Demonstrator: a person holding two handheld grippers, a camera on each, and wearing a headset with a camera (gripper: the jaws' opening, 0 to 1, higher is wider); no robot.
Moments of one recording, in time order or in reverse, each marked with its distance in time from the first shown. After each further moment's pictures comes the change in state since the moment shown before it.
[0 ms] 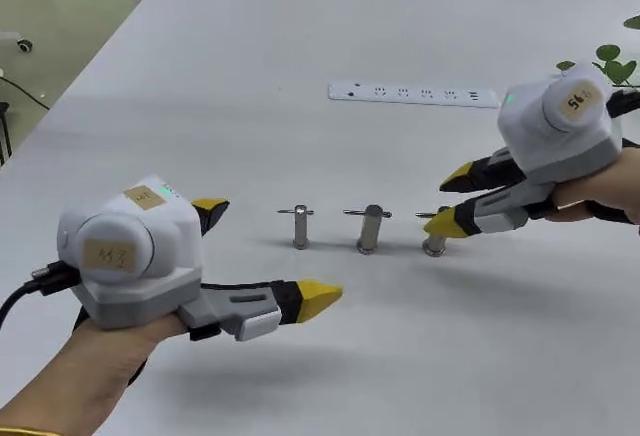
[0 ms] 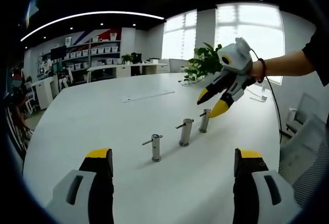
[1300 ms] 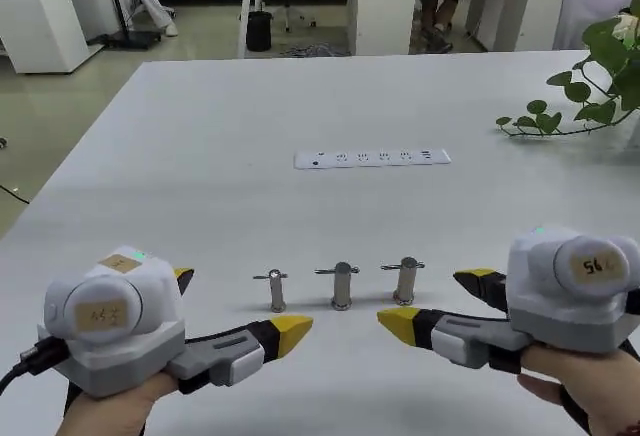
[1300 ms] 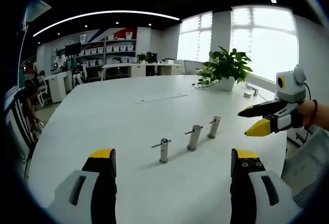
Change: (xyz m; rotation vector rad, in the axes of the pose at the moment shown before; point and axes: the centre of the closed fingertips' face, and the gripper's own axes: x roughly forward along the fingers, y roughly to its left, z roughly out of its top) left arm -0.011 0.008 0.011 -0.050 -0.001 0.121; right arm -0.039 0.055 -0.016 0.495 -0.327 -0.337
